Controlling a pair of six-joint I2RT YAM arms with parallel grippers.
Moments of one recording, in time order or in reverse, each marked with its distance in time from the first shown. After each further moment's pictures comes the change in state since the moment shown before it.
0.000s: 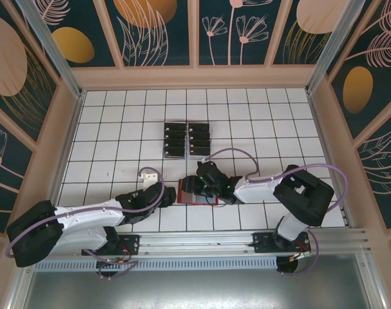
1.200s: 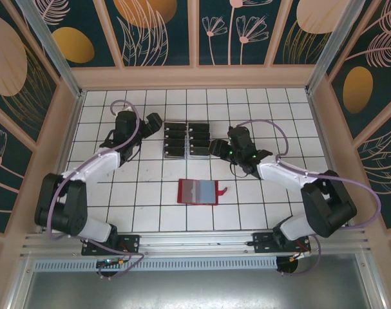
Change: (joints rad) left arm 0.731 0.389 0.559 0.251 0.467 0.202; right arm -0.426 -0.158 0.142 -0.283 0.019 -0.272
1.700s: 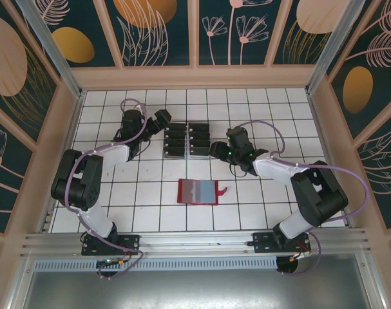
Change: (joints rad) left arm 0.006 0.226 0.018 0.314 0.202 -0.139; right arm -0.024 0.091 0.001 0.039 -0.023 -0.020
